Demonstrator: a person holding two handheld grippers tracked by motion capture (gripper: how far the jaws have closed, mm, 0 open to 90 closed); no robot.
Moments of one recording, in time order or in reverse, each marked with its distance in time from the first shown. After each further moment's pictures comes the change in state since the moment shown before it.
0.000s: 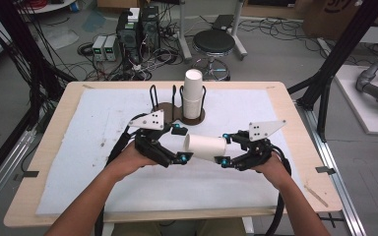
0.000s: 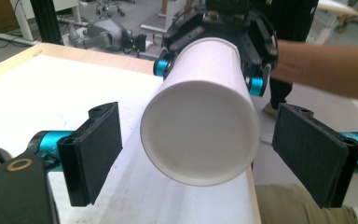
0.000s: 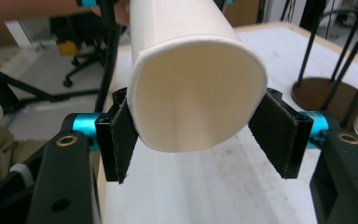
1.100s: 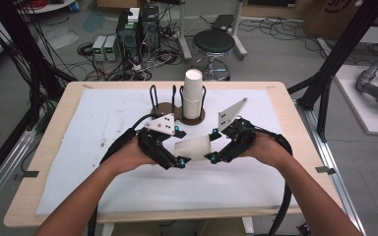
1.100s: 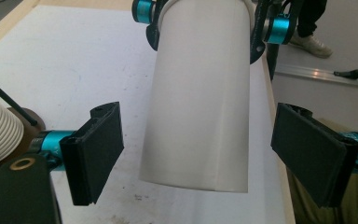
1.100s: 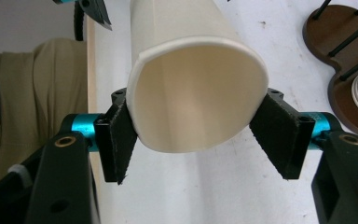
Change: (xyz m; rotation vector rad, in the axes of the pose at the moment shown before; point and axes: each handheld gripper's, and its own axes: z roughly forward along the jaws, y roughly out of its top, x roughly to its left) left arm 0.000 0.009 0.011 0.286 0.045 0.110; right arm -0.001 0.073 0.035 0.519 -0.014 -0.088
